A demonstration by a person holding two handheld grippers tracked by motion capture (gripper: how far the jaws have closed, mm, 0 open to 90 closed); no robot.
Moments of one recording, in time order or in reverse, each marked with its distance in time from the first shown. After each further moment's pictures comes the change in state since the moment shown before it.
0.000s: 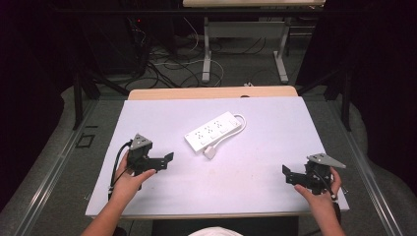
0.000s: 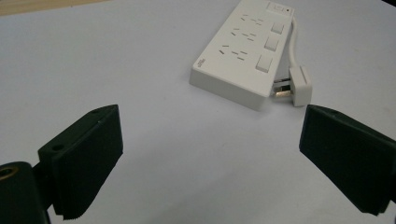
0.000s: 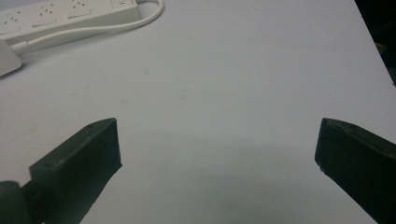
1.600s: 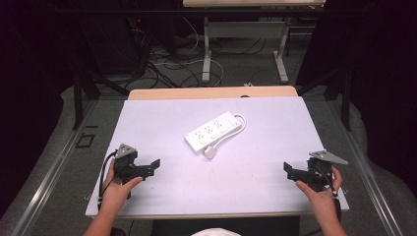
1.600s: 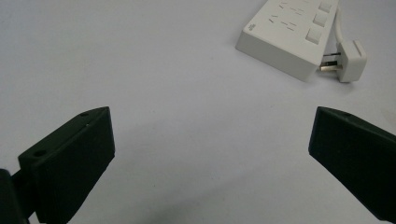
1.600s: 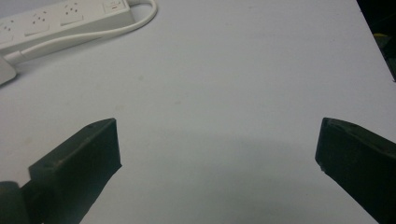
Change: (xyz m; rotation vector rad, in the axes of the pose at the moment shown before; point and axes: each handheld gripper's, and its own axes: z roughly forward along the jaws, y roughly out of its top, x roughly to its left) left arm 0.033 -0.042 -0.014 0.006 0.055 -0.104; right arm -0.009 0.004 0.007 -0.007 0.005 0.061
